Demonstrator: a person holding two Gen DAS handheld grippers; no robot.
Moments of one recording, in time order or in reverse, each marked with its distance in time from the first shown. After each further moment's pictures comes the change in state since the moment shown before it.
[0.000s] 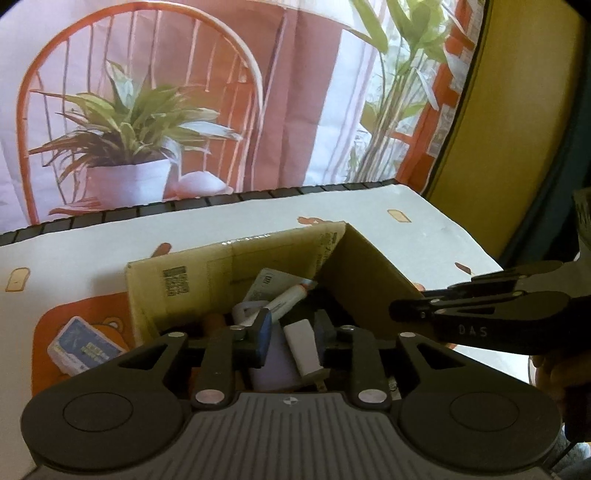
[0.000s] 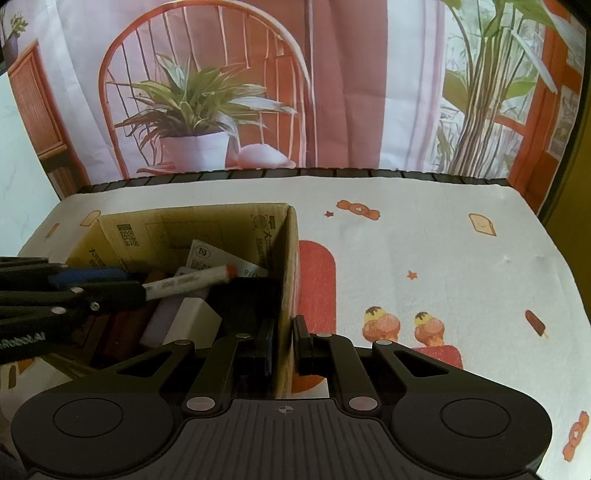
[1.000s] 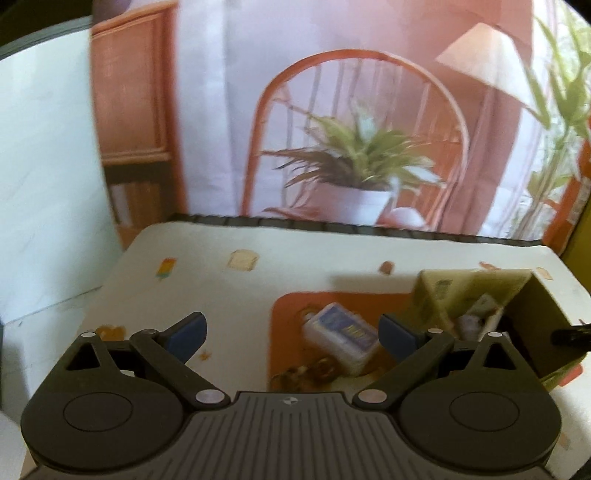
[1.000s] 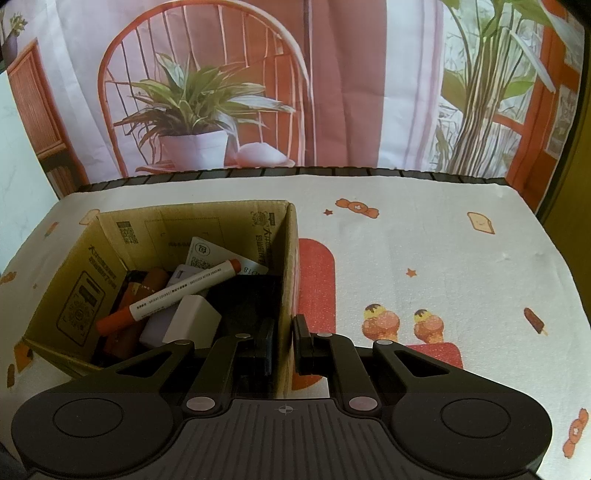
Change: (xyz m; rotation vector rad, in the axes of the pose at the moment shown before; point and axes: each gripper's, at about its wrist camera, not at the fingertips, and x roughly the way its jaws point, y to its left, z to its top) left arm -0.110 0.109 -0.023 -0.228 -0.080 0.453; right arm -0.001 0.000 -0.002 0.004 0.000 -0.001
